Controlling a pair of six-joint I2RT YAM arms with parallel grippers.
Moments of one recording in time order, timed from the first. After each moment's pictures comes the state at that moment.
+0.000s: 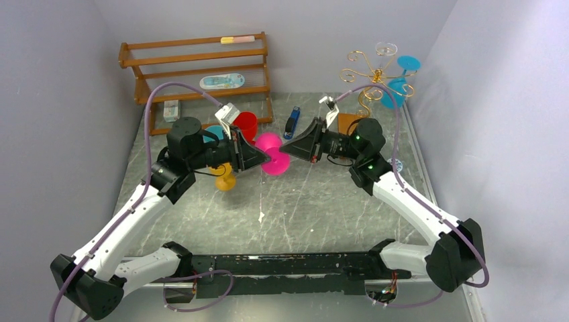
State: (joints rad) left arm -0.55 1.02 1.03 -0.18 0.65 -0.50; right arm 0.52 1.21 0.91 0.48 -0.86 0.74
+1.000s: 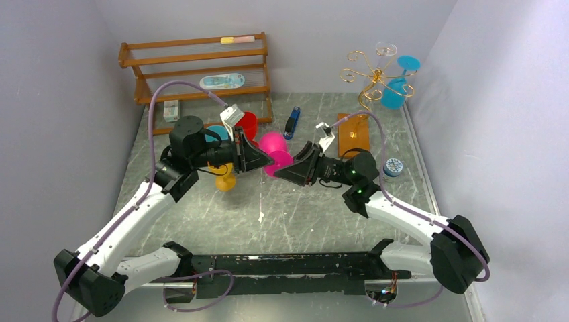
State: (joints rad) left arm -0.55 1.05 1.02 -0.11 0.77 -0.48; right arm 0.67 1.16 0.60 0.91 -0.73 0.96
